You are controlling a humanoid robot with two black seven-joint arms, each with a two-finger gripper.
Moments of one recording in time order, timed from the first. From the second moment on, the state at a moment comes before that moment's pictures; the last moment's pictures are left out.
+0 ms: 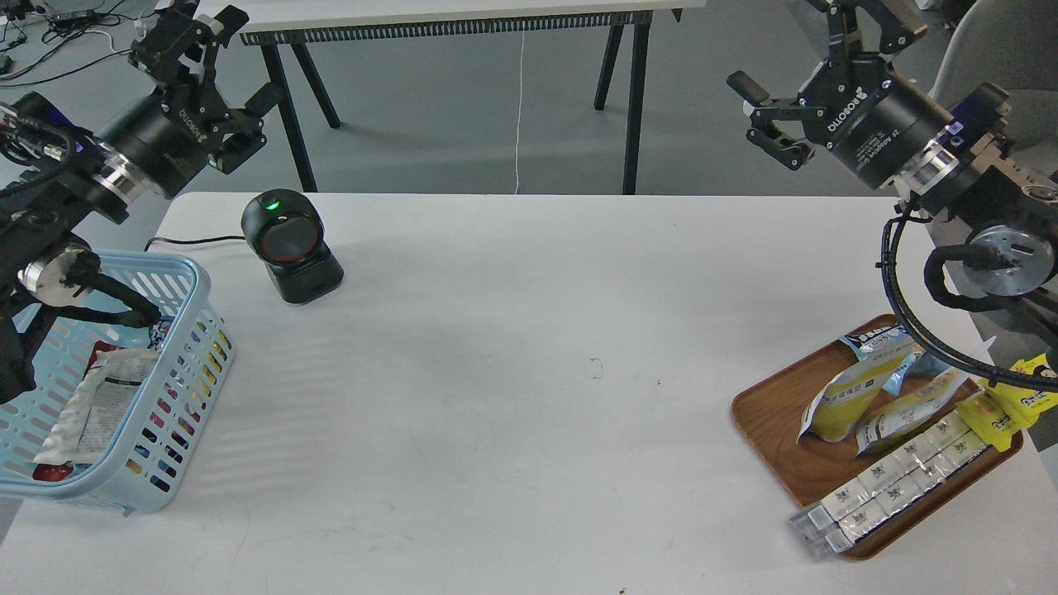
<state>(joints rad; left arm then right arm) -0.80 0.57 -0.73 -0.78 0.60 -0.49 -0.49 0.97 -0.69 0.36 1.09 -0.10 0.49 0.49</state>
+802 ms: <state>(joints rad) -0.87 0.56 -0.72 -0.76 0.61 -0.49 -0.49 1.19 -0.89 0.18 1.16 -0.54 0.49 0.49</state>
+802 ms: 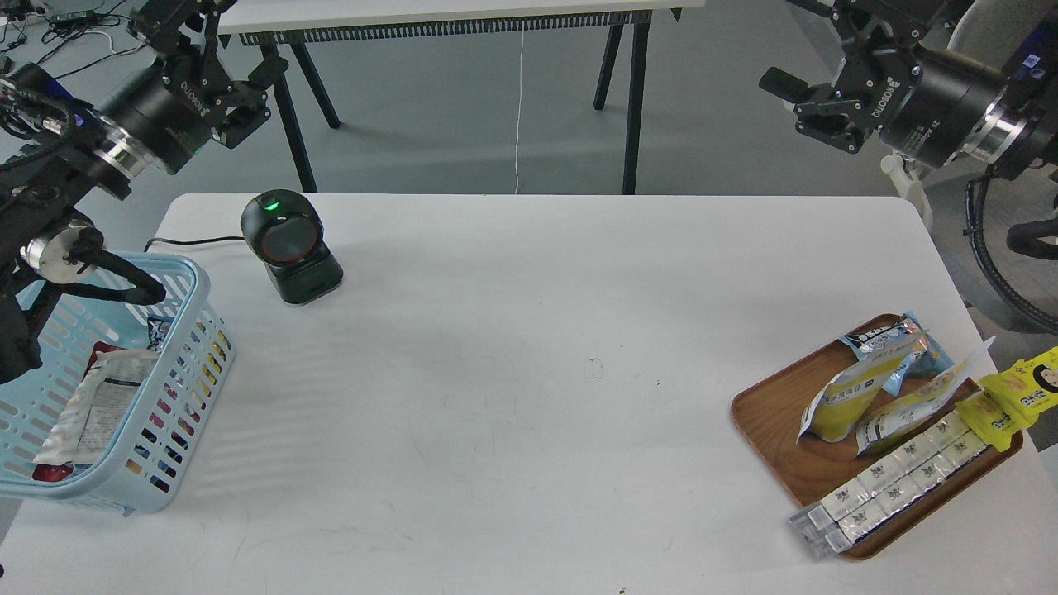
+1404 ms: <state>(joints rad) -0.87 0.55 -0.72 -0.76 0.61 -0.49 -0.49 1.39 -1.08 0.10 1.35 -1.24 0.49 0.49</state>
